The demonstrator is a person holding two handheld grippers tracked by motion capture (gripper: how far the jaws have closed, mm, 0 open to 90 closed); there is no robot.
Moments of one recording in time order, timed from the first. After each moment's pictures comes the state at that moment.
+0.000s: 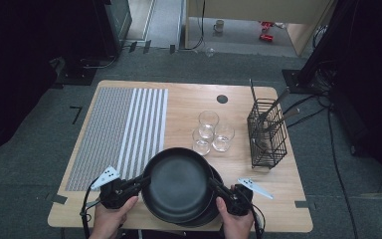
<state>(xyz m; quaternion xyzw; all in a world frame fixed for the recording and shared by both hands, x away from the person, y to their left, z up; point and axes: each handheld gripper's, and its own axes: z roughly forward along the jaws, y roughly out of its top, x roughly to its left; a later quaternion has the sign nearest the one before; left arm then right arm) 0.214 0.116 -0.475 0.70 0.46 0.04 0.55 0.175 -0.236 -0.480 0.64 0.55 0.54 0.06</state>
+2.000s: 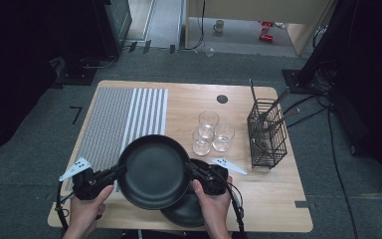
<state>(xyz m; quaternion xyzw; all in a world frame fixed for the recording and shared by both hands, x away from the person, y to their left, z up) 0.228 0.174 -0.451 0.67 0.49 0.07 0.56 0.224 -0.180 -0.456 0.60 0.59 0.54 0.03</state>
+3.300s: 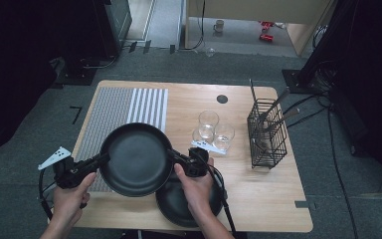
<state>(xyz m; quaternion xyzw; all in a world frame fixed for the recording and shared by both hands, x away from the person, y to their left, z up) 0.254 0.218 -0.440 0.65 0.51 0.09 0.56 0.270 -0.136 -0.445 0.59 0.60 0.54 0.00</state>
